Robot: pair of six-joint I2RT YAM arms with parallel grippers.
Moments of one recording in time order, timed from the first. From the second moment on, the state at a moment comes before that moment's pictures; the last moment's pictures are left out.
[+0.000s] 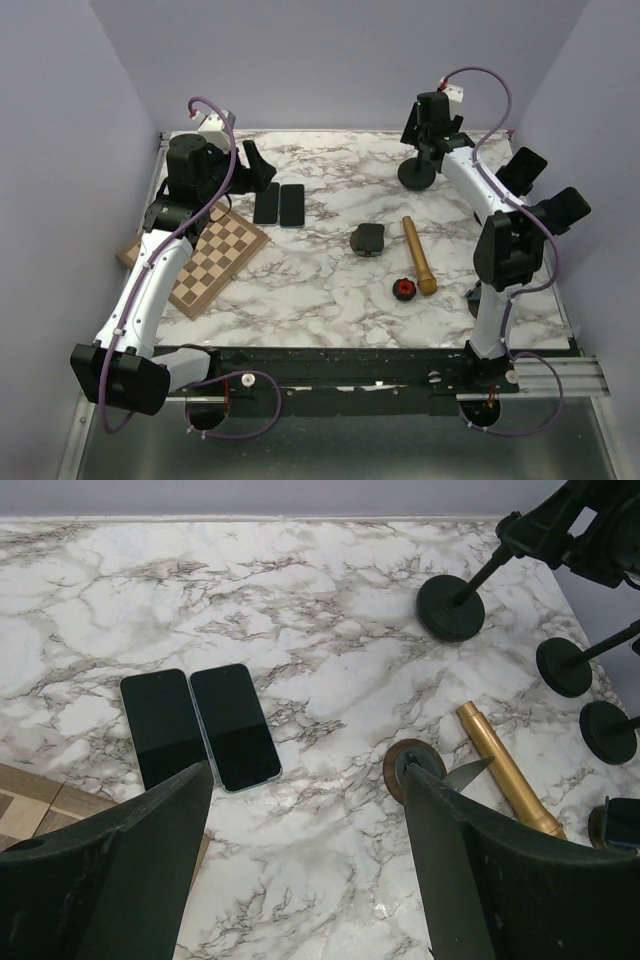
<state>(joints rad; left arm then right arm) -0.20 1.20 1.24 -0.35 0.28 -0.28 0.27 1.96 1.78 -0.36 0.46 0.36</state>
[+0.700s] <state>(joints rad) -0.21 1.20 1.24 -0.35 0.28 -0.28 0.25 1.96 1.91 -0.54 0.48 0.45</state>
